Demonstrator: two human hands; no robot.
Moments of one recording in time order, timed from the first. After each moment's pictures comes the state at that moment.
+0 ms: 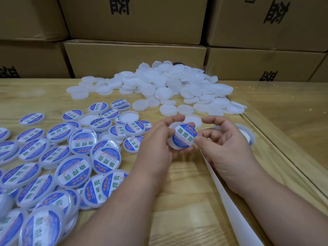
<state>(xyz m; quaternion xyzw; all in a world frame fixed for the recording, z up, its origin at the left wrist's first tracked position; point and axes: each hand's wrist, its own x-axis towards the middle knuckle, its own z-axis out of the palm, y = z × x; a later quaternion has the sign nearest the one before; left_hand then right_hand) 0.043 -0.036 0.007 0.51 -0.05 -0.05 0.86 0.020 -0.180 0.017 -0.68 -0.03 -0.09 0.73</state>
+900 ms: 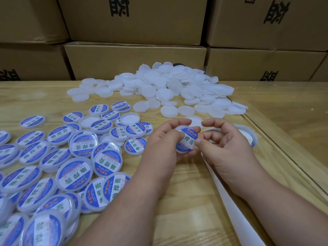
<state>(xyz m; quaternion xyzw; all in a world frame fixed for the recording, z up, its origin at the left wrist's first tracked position) 0.043 -0.039 0.009 0.54 -0.07 -0.05 0.84 0.019 -0.176 0.019 -0.67 -0.02 -0.08 0.74</state>
